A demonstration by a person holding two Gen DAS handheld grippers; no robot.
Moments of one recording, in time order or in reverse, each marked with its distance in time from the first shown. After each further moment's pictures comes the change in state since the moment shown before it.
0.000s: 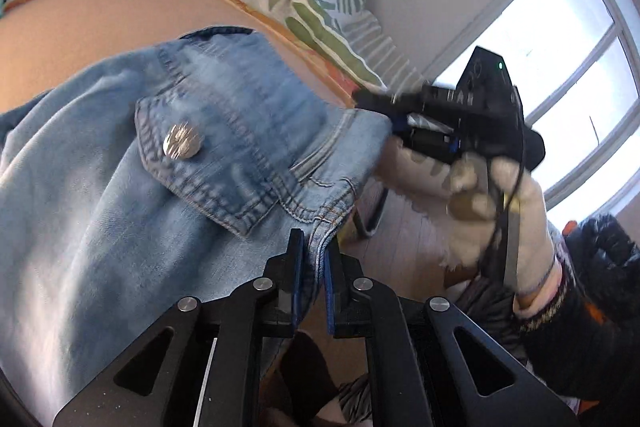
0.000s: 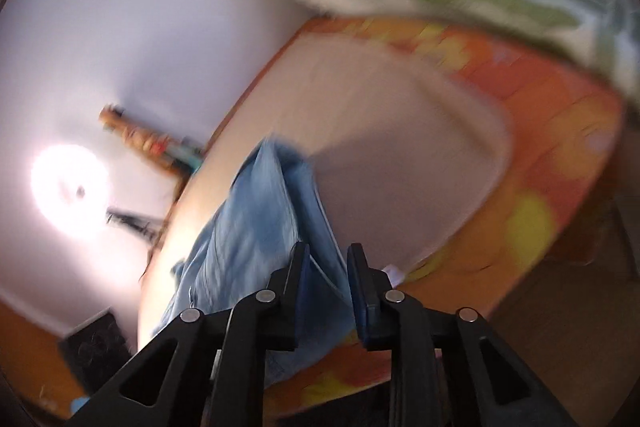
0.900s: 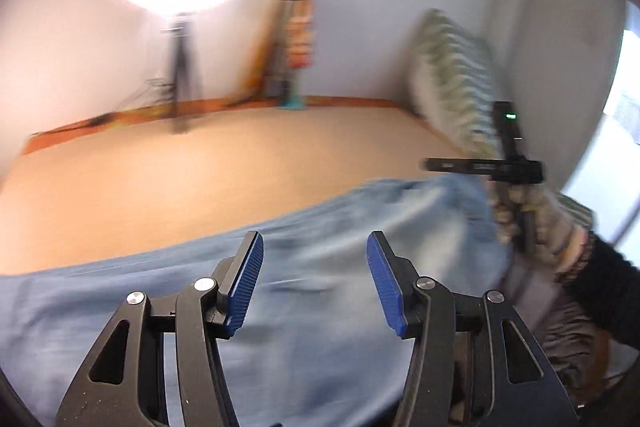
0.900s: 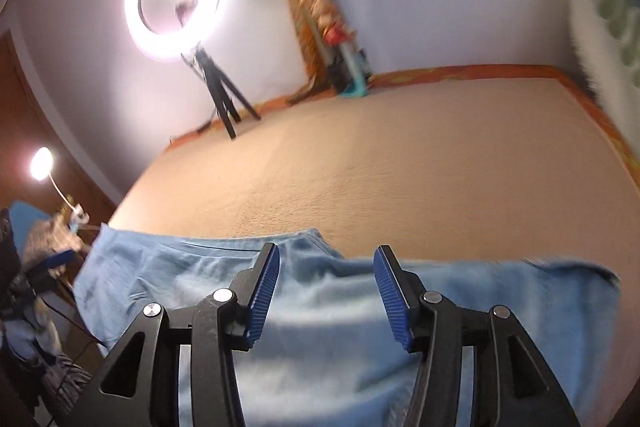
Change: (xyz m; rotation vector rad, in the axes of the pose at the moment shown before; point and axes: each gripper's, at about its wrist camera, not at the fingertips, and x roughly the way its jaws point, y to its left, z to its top) left arm -0.297 0.096 -0.134 -0.164 -0.443 0.644; right arm 0.163 0.242 -0.066 -0.765 0.243 0.113
